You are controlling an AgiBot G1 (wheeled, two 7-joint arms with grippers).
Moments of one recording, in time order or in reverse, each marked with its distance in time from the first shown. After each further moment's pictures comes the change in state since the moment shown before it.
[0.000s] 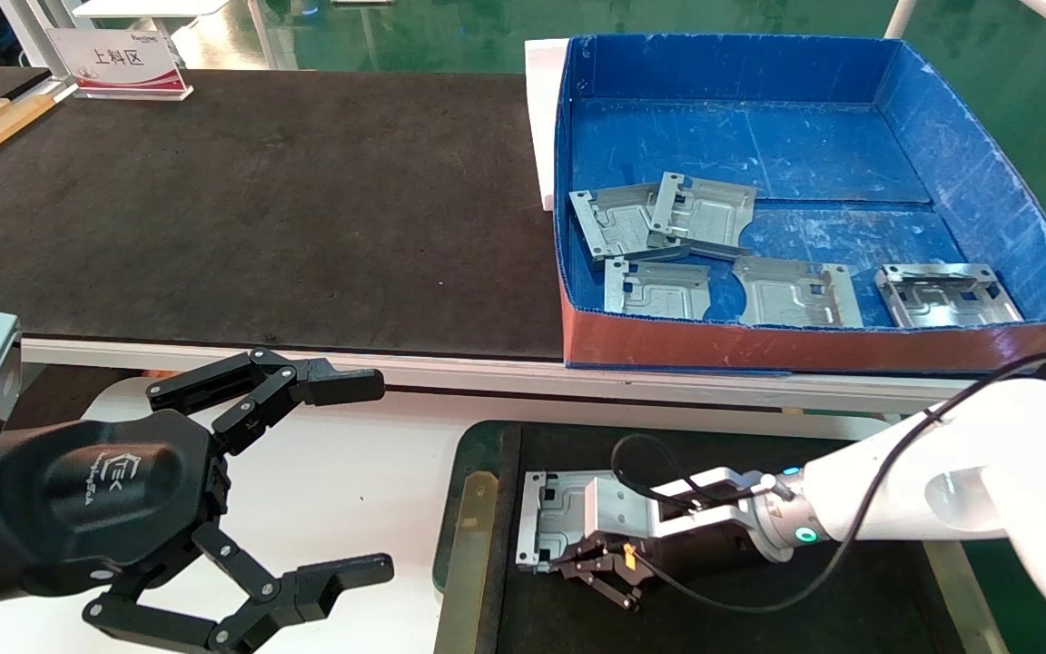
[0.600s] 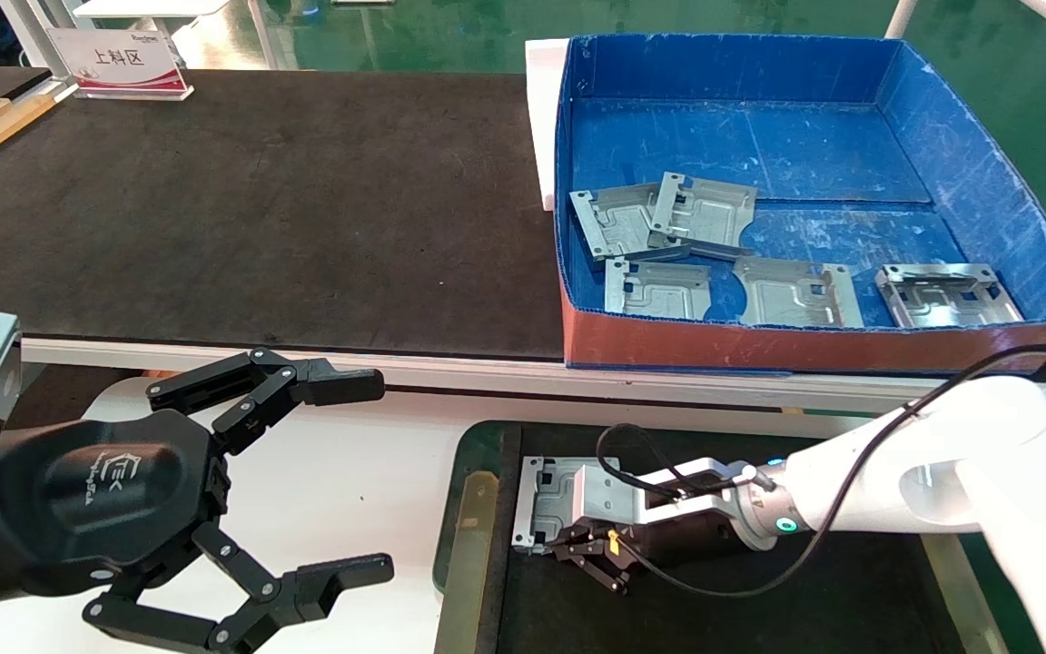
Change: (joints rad) left arm 0.000 0.000 0.000 0.000 0.000 0.000 0.000; right arm 0.014 -0.045 0.001 -0.067 0.000 0.056 -0.029
